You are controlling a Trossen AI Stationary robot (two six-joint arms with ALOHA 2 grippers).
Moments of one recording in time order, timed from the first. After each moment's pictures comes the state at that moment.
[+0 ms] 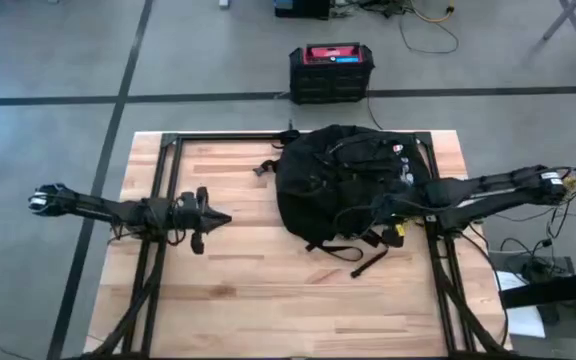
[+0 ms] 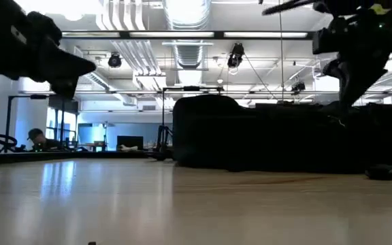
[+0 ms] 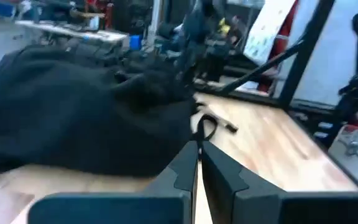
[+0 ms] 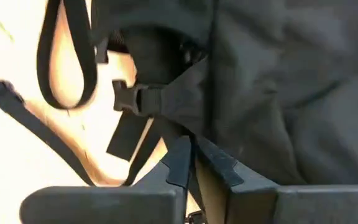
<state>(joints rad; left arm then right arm) -0.14 0.37 0.03 0.31 -0.18 -0.20 0.07 1.01 0.75 -0.95 0.16 0.18</state>
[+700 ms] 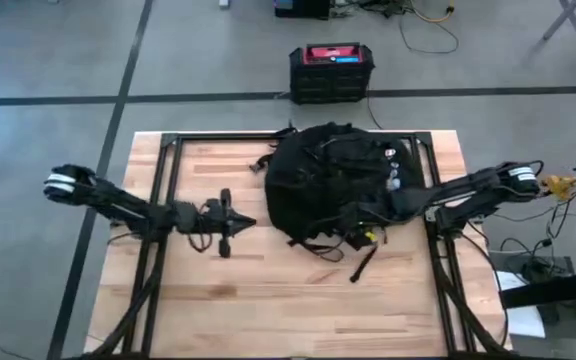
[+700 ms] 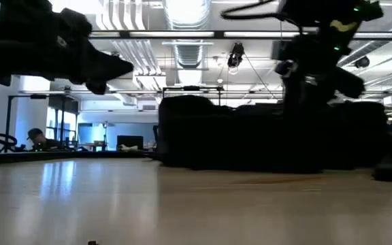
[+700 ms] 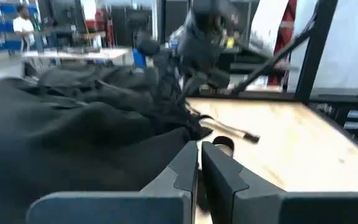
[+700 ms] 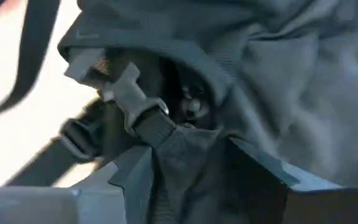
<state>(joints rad) -0.14 1.21 0.16 0.99 -0.20 -0.05 0.07 1.33 0.83 -0.56 0.40 -0.19</state>
